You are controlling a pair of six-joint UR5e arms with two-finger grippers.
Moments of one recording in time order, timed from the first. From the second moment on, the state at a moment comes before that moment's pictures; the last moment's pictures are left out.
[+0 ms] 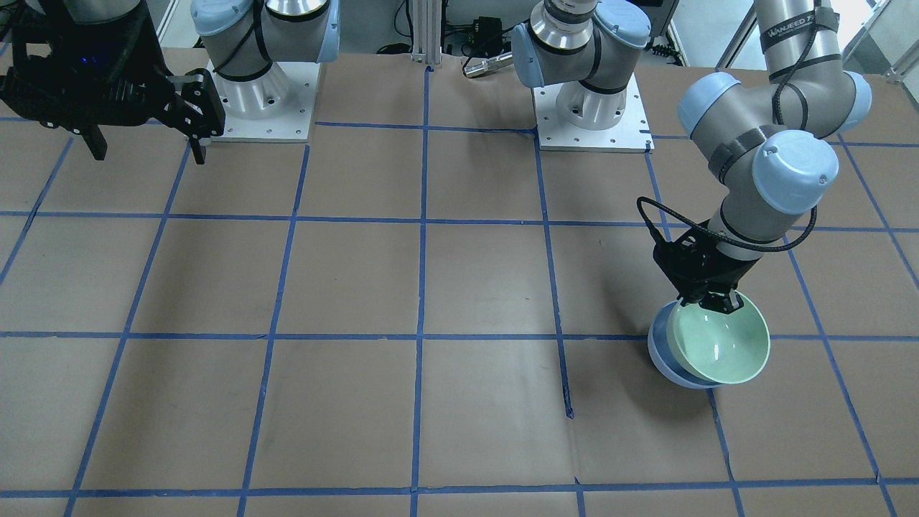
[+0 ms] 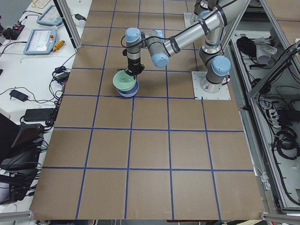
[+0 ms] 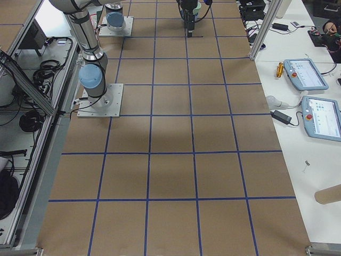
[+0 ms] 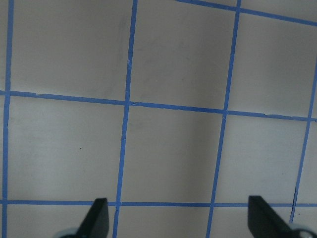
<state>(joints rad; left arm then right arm) -1.29 -1.76 -1.92 -1.00 1.66 1.42 1.60 -1.53 1.37 -1.45 -1.74 -0.09</state>
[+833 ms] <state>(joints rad) -1.31 -1.71 -1.90 -1.06 1.68 1.19 1.60 -1.53 1.37 -1.45 -1.74 -0.09</state>
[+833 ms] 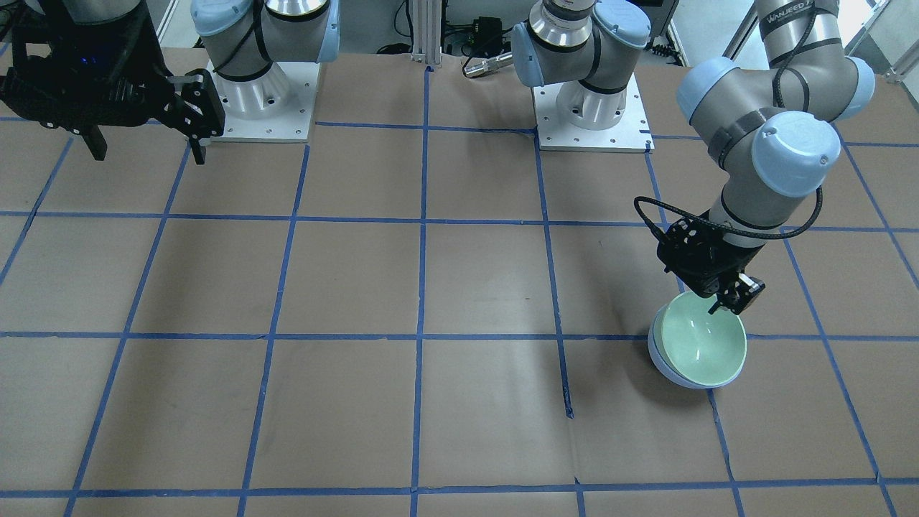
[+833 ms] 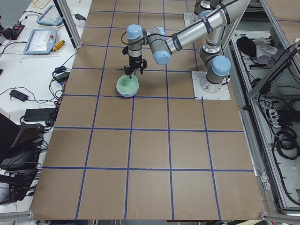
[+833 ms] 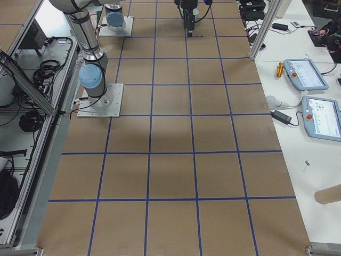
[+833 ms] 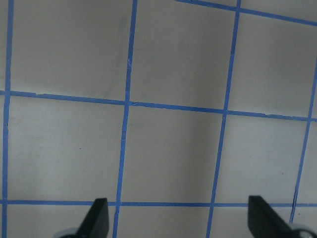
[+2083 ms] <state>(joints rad) -1.48 -1.60 -1.64 -1.47 1.61 0.18 1.60 -1.53 1.37 -1.45 -1.74 -0.09</state>
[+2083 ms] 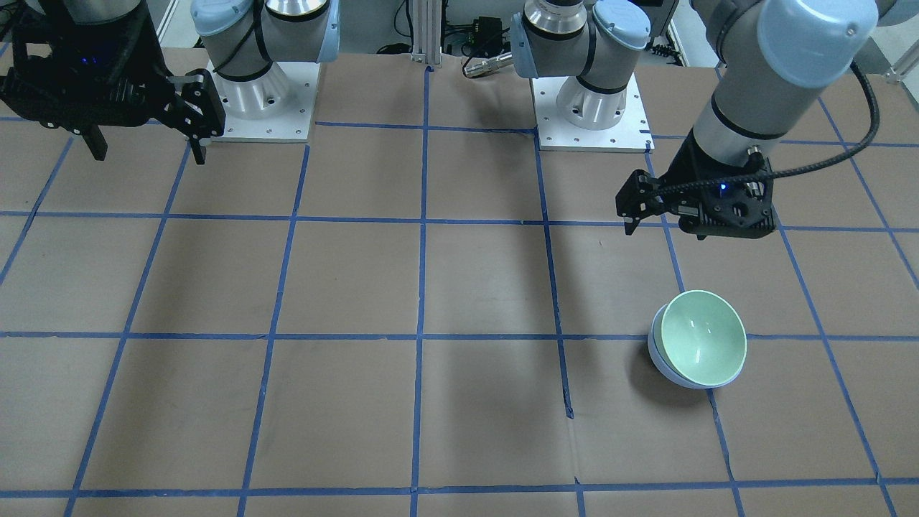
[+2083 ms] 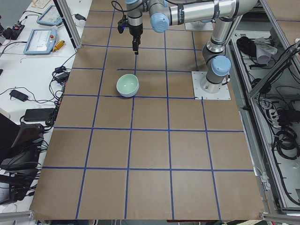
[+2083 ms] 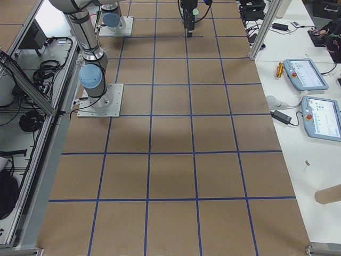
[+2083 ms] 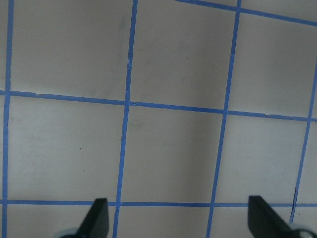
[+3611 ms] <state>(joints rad) -1.55 -1.52 -1.65 -1.59 1.61 0.07 1.60 -1.53 1.37 -1.45 -1.74 -0.09</state>
